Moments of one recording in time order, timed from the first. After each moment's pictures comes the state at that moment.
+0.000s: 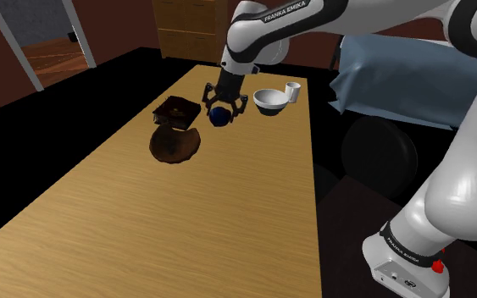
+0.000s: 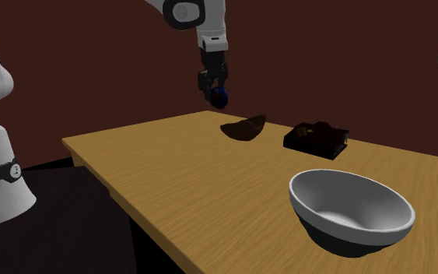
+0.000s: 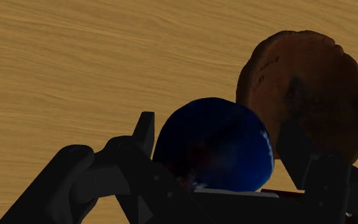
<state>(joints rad) -0.01 0.19 0.19 -1.88 0.26 2.20 0.83</state>
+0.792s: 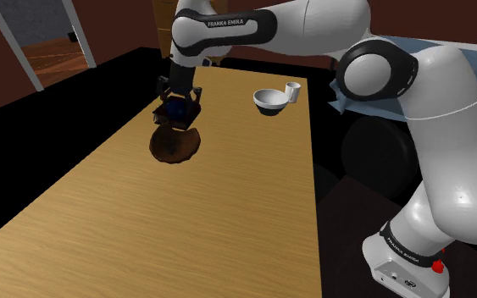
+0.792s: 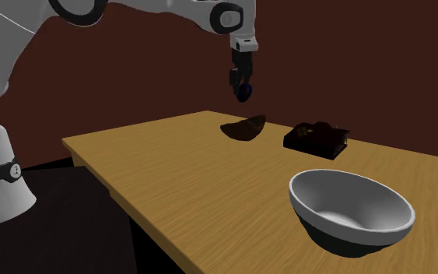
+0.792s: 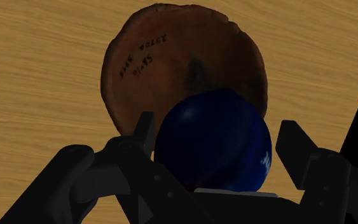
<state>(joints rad) 0.14 0.71 0.19 -1.08 0.12 1.95 1.03</state>
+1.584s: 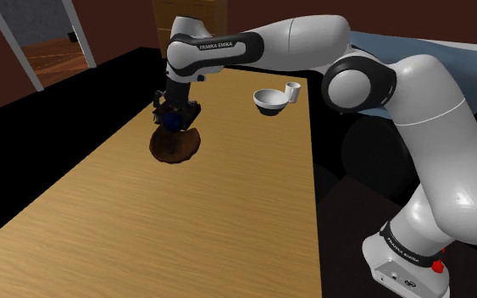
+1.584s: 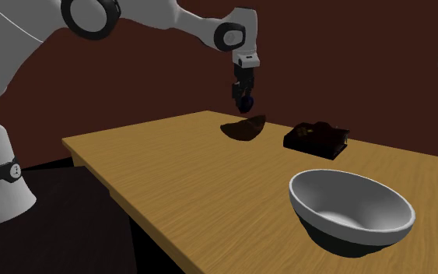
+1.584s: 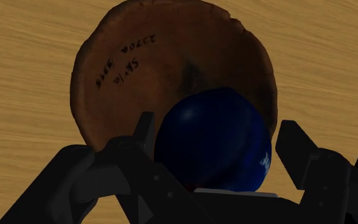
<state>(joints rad) 0.16 0.82 0.18 -1.03 0.11 2.01 1.04</state>
